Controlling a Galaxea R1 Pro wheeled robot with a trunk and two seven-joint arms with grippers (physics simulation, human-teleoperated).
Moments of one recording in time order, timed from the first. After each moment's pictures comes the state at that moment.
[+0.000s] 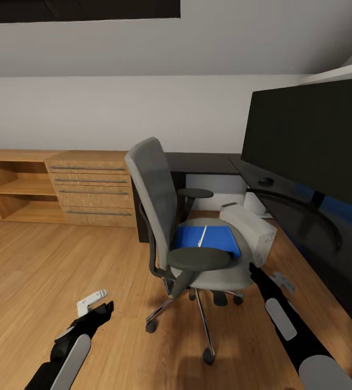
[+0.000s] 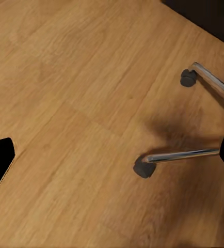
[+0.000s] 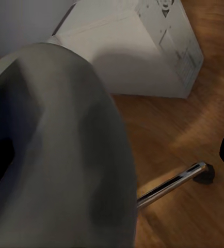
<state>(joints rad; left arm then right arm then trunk) -0.19 0.07 -0.12 -1.38 0.66 0.42 0.55 -0.54 -0.11 -0.01 -0.79 -0.85 -0.07 -0.15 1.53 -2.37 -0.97</state>
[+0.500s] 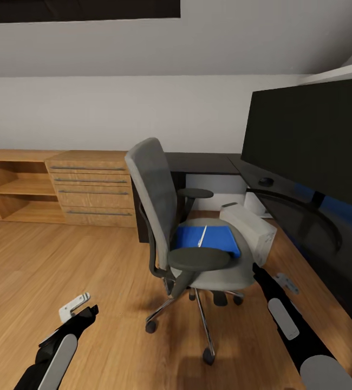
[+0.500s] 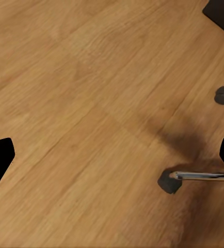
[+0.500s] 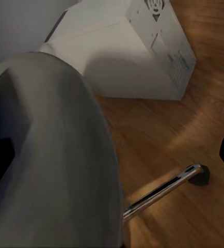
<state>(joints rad) -0.19 0.07 0.02 -1.33 0.67 0.40 0.55 -0.54 -0.11 -0.04 -0.79 -0.85 -0.07 -0.15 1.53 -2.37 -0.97</state>
